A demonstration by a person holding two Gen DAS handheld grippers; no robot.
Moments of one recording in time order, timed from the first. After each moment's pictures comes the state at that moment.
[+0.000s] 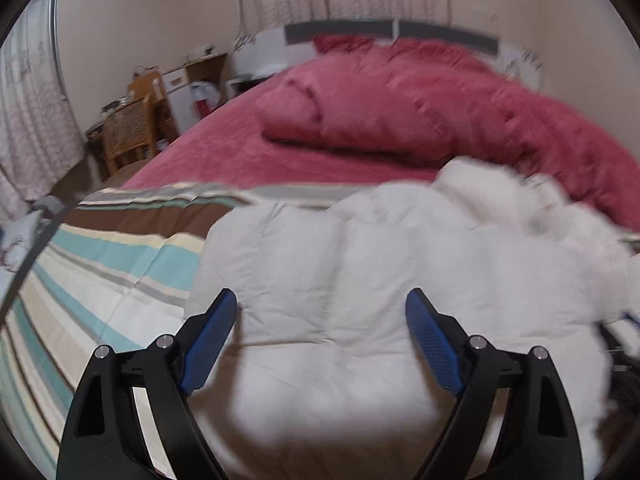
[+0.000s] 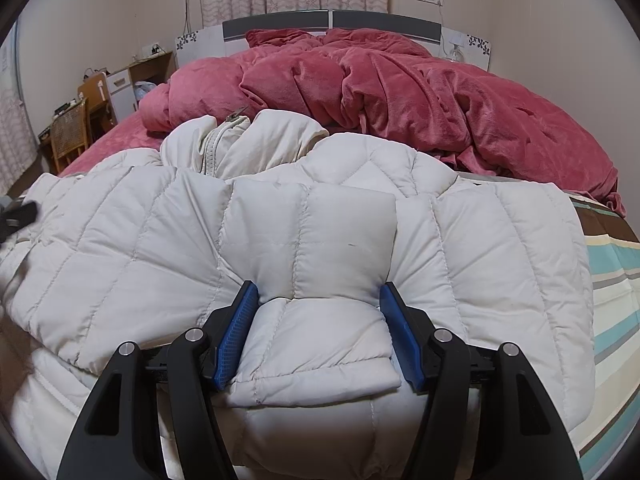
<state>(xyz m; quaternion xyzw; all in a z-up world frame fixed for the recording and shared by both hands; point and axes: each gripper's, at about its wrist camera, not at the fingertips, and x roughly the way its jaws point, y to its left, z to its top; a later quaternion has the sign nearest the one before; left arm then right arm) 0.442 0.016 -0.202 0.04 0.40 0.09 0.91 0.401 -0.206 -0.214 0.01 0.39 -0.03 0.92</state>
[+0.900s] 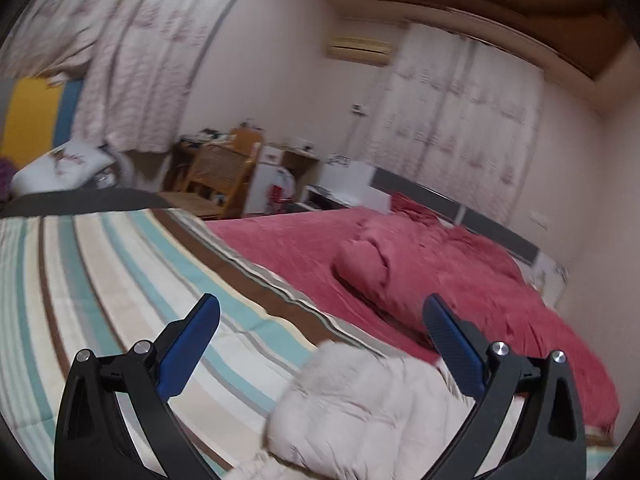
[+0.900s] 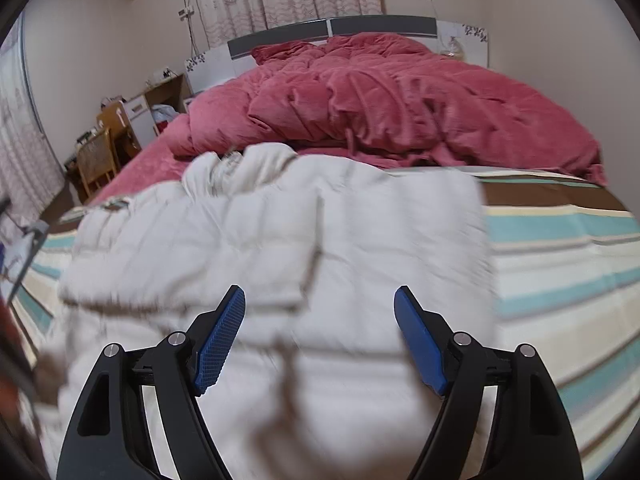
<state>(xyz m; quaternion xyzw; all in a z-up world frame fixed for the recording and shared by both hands) 0.287 0.116 -0.107 -0.21 0.10 0.19 0.95 0.302 -0.268 -0.151 0.06 0.38 0.00 0.92</state>
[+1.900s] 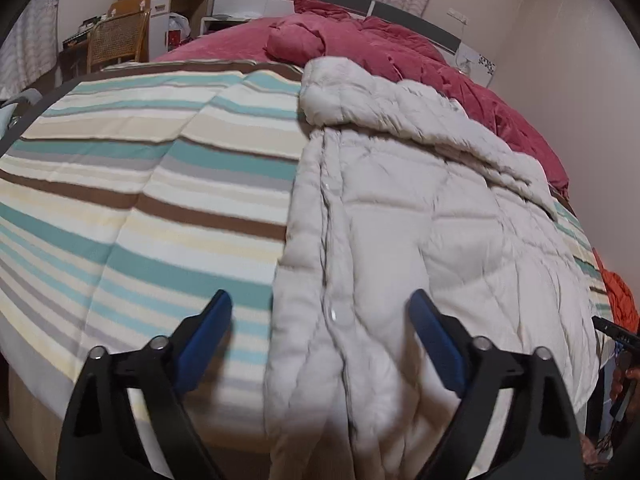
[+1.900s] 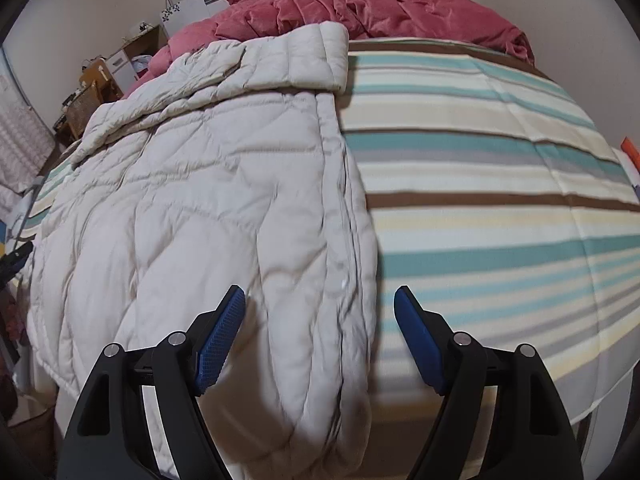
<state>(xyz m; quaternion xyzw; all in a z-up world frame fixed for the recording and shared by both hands) 0.151 0.145 -0.210 -0.10 0.44 -0.07 0.89 0.103 -0.339 -0.195 0.09 0.50 -0.01 0.86</state>
